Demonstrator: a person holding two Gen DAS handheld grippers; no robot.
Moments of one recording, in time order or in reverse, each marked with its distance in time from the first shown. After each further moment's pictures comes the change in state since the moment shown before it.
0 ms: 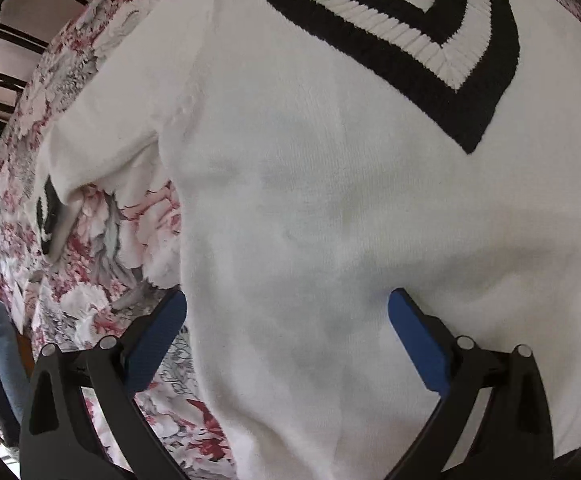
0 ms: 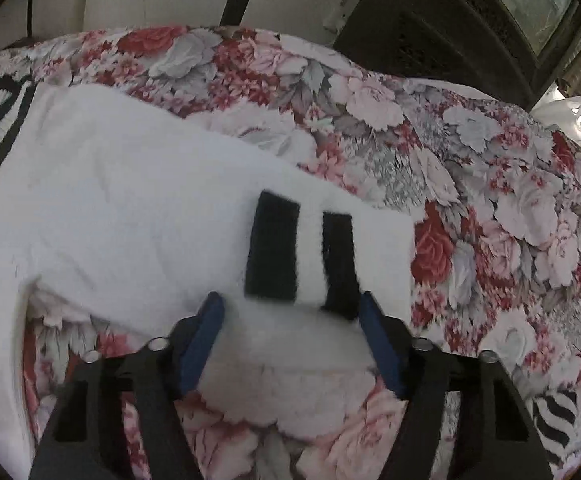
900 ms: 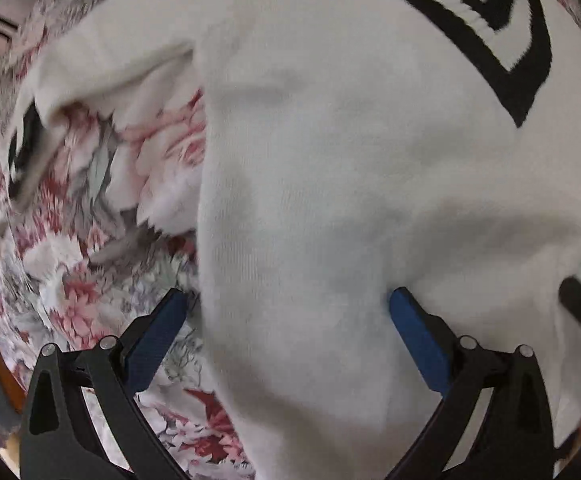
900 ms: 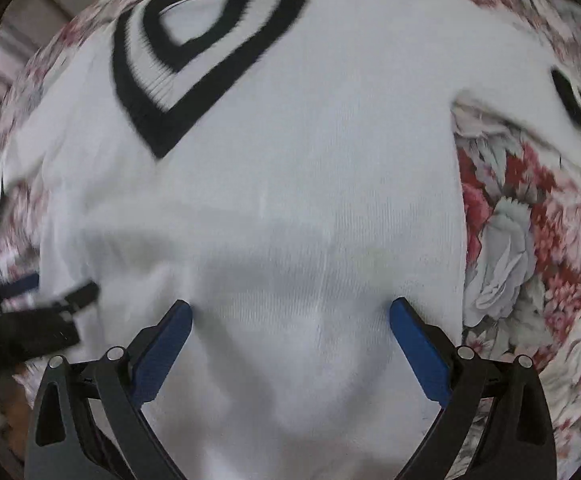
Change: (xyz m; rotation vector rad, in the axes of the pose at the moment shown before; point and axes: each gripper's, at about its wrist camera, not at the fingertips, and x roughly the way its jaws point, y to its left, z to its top) left arm 0.016 0.034 -0.024 -0.112 0.068 -0.144; right arm -0.067 0.157 -0.030 0.030 0.346 0.504
